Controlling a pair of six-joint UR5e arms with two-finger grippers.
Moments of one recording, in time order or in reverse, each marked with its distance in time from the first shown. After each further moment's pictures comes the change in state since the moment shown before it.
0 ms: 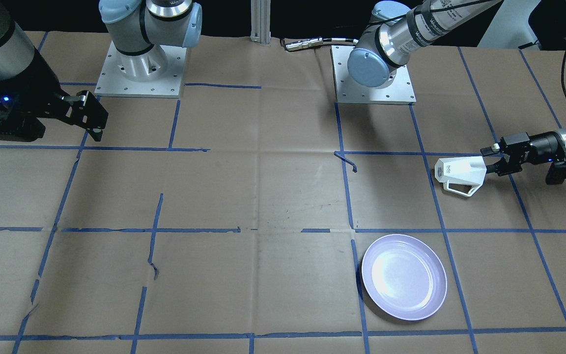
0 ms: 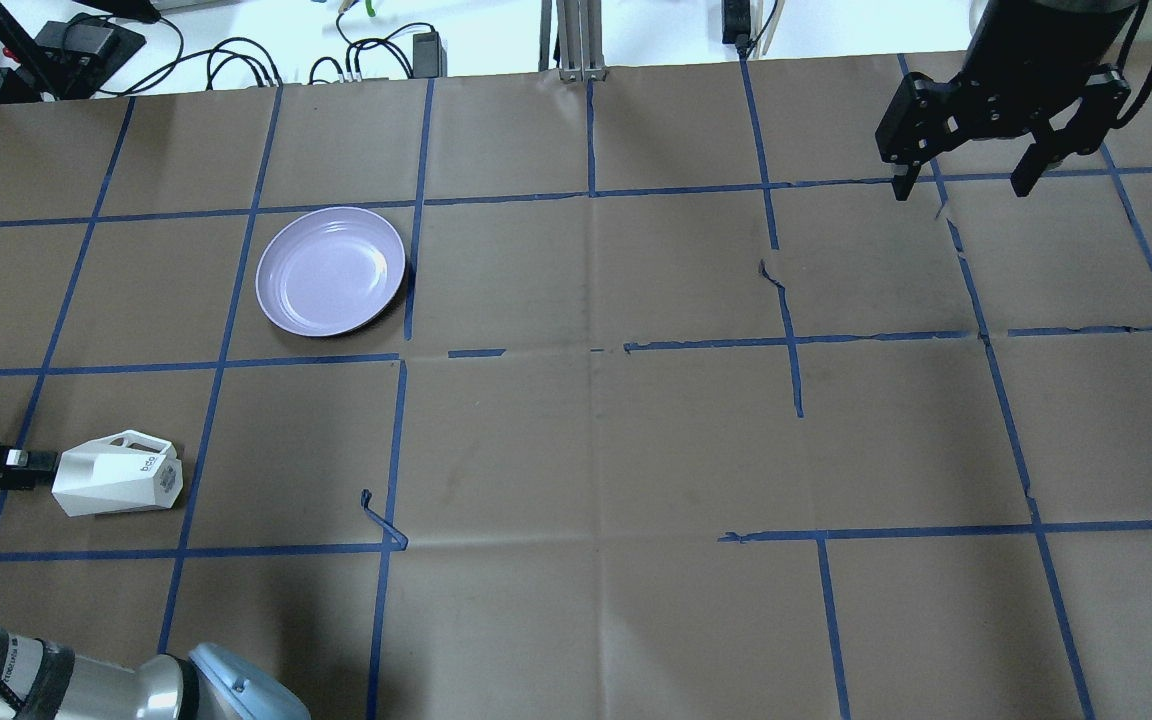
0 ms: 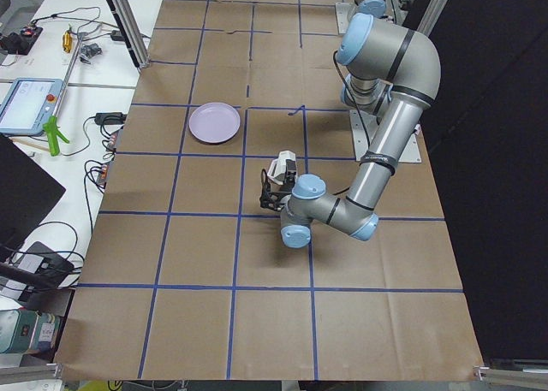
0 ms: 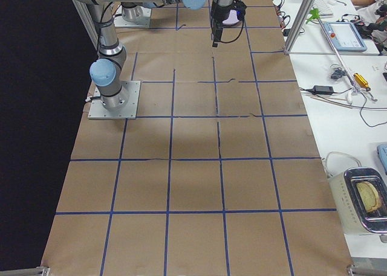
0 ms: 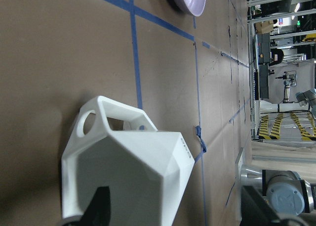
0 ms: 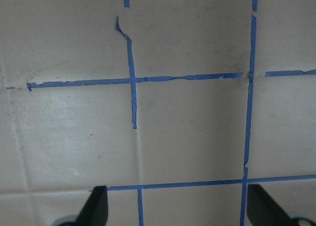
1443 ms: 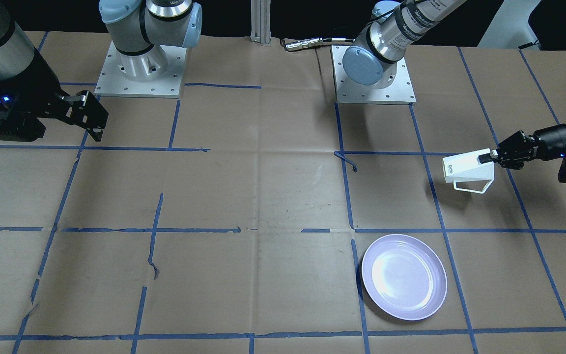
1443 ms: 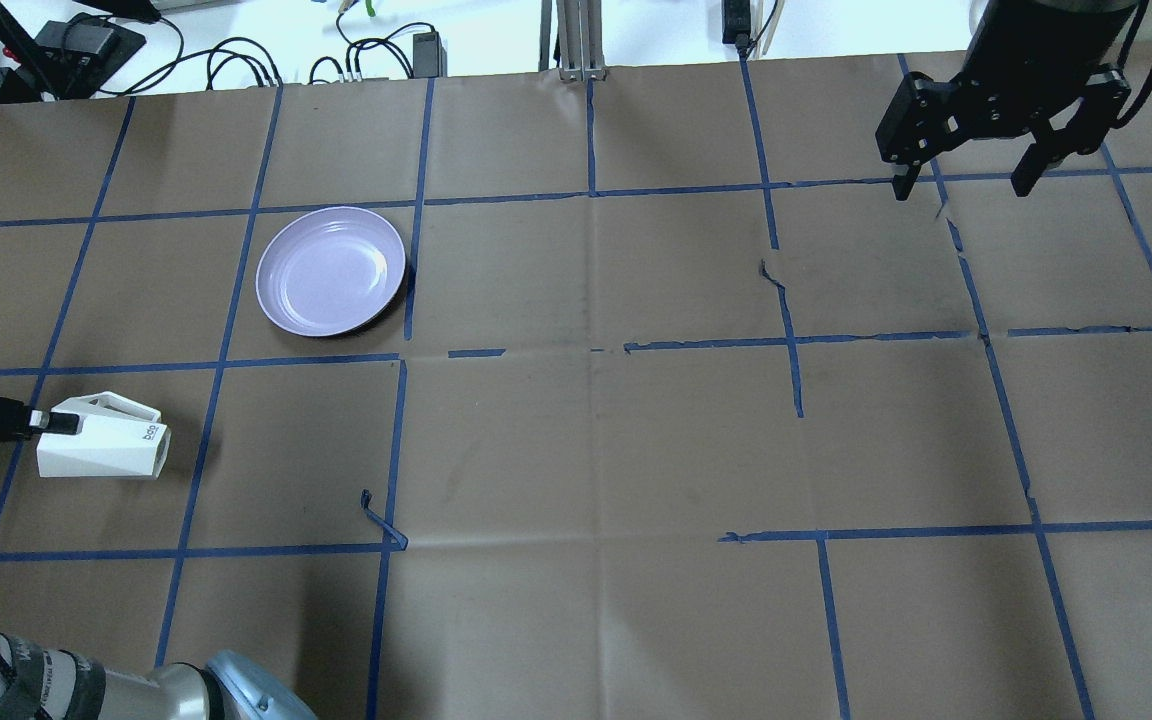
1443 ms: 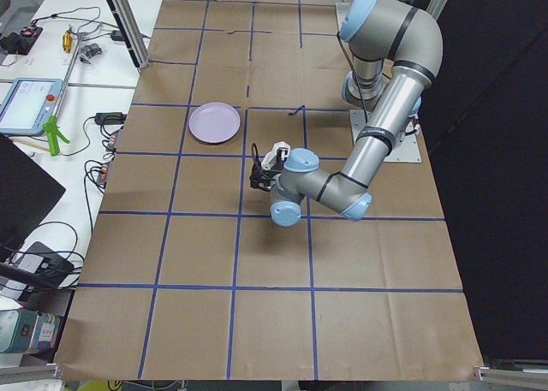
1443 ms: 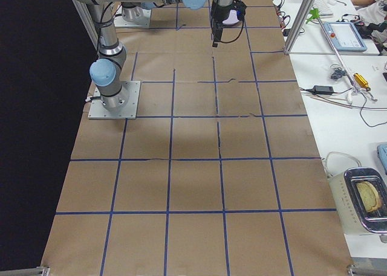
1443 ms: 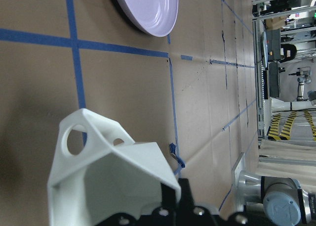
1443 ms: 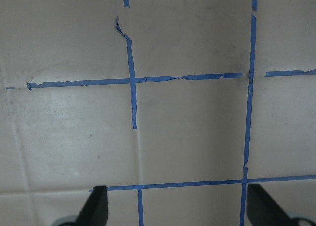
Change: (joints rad) left arm -0.107 0.172 0.019 -0.049 -0.050 -0.107; right arm 0.000 0.000 0.000 0.000 0.000 0.000
